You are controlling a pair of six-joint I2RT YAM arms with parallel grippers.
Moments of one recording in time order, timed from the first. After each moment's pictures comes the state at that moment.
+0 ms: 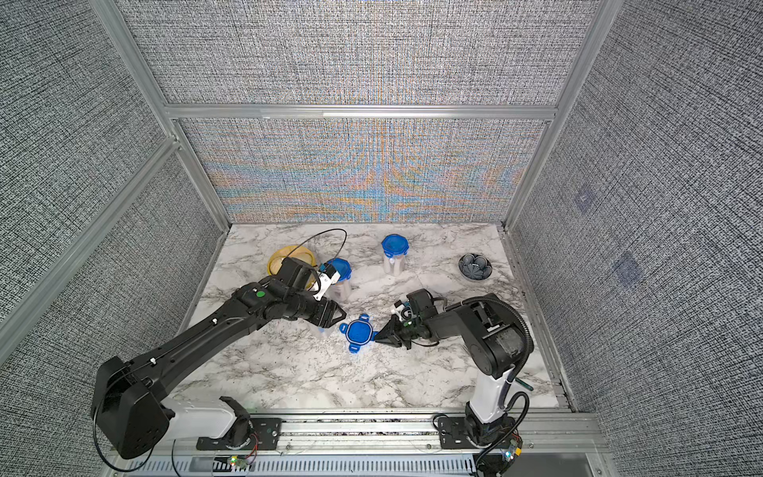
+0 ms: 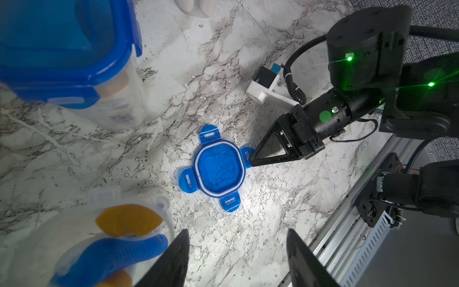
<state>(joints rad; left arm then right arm) -0.65 1.34 1.08 -0.68 0.34 -0.20 0.44 1.81 0.66 0.18 -0.85 0.89</state>
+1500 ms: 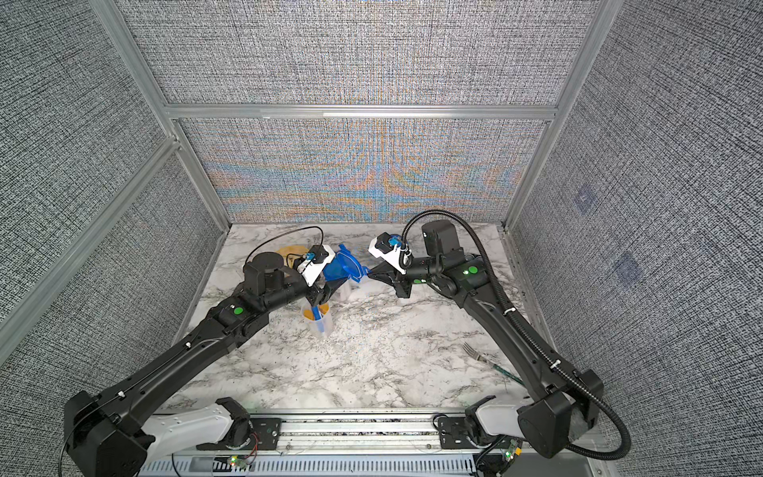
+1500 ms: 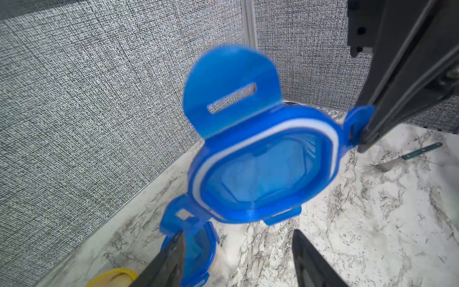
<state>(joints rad) -0.64 1.15 0.98 -0.11 0.24 0.29 0.46 1.34 1.36 -0.61 -0.78 -0.54</state>
